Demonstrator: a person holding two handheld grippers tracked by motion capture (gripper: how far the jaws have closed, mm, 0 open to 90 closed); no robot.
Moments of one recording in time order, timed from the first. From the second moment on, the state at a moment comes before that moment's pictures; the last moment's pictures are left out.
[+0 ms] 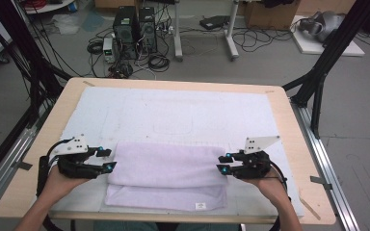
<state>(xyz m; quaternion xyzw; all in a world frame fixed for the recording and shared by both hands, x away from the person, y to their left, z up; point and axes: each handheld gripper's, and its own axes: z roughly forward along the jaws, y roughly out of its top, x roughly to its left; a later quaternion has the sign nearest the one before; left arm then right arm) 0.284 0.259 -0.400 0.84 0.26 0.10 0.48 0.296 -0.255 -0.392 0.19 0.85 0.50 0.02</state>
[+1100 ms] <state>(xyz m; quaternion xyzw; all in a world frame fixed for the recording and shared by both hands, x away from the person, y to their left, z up) 0.275 0.241 -0.445 0.86 0.26 0.11 0.43 0.278 -0.229 -0.447 0.20 0.88 0.43 0.06</state>
